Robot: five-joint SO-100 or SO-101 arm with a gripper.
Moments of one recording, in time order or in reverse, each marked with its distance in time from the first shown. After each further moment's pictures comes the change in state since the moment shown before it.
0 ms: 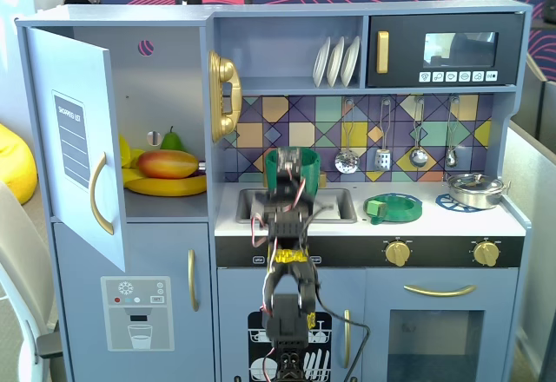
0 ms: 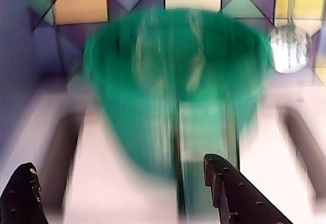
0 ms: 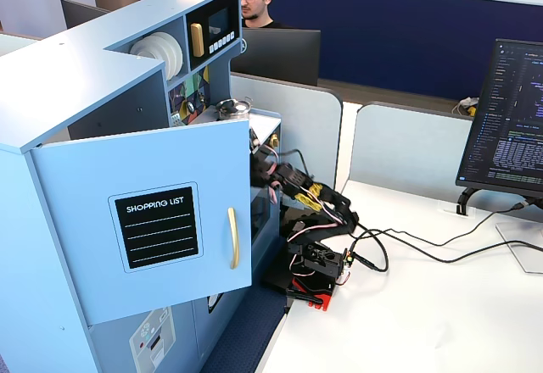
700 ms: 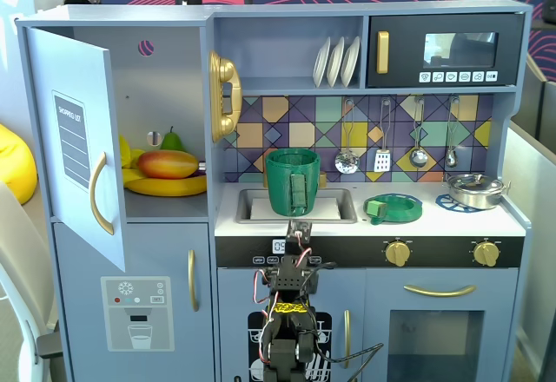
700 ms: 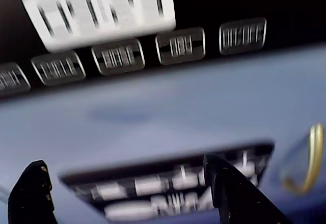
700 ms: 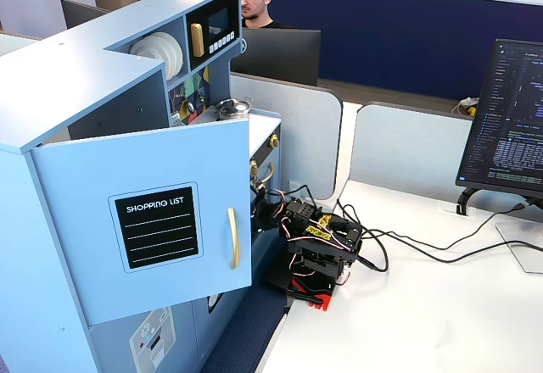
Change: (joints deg) arm 3.0 29.4 37.8 14.2 5.9
